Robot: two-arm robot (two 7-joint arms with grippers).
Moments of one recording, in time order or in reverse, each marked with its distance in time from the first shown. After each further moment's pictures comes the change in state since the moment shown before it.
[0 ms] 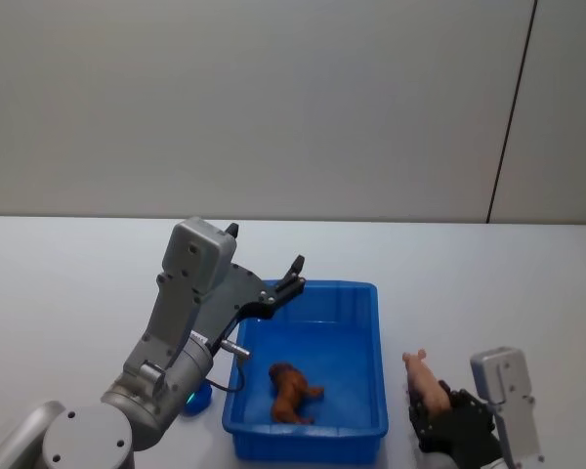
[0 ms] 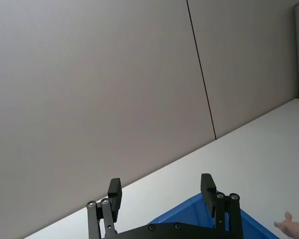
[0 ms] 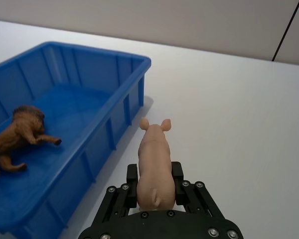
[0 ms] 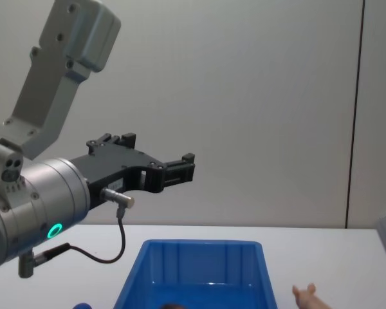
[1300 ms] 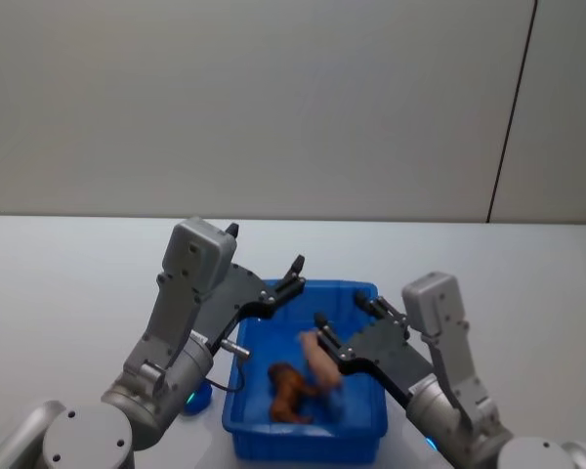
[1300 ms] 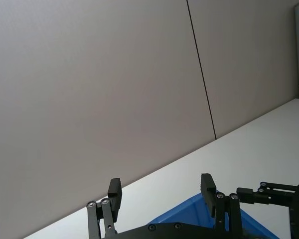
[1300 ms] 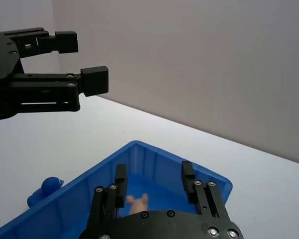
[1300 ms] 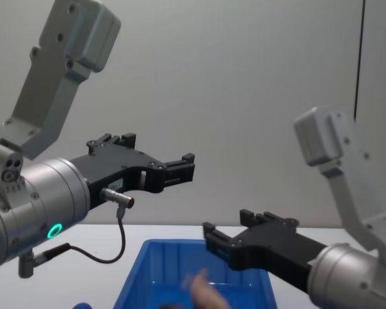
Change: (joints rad) left arm 0.000 0.000 0.000 0.000 0.000 0.000 0.000; right arm 0.169 -0.095 -0.028 0.063 -0.078 -0.155 0.220
